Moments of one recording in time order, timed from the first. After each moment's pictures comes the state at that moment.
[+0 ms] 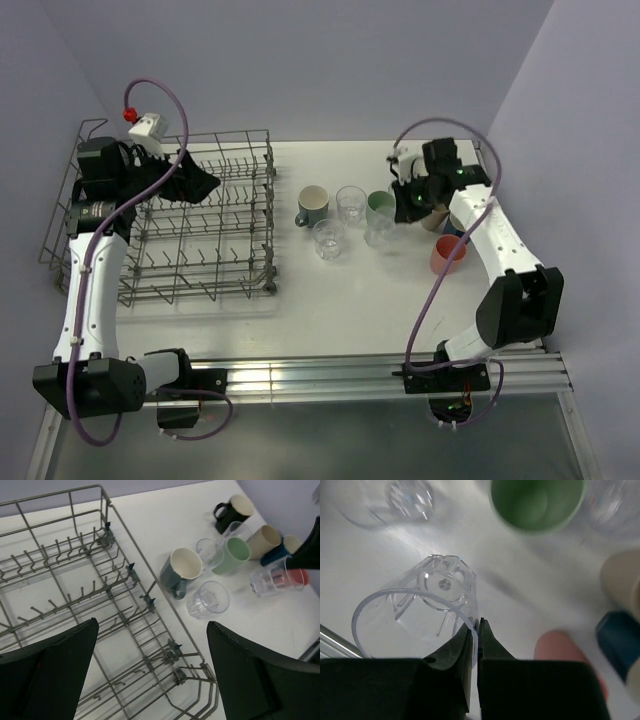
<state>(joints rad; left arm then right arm) 0.08 1.19 1.34 -0.55 0.66 -0.04 0.15 1.51 1.31 -0.92 -0.30 -0.32</state>
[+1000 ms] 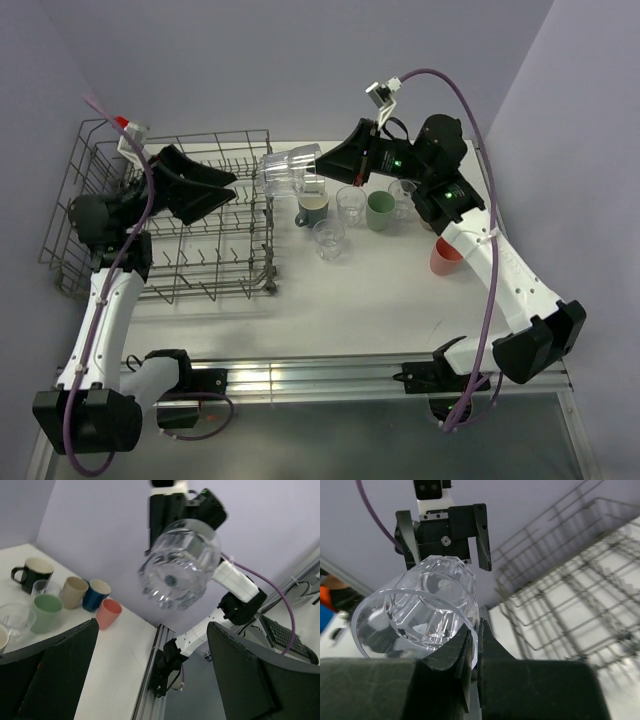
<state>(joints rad) 0.01 1.02 0.97 0.67 1.14 -1.19 0.45 1.32 1.44 0.05 -0.86 0.72</state>
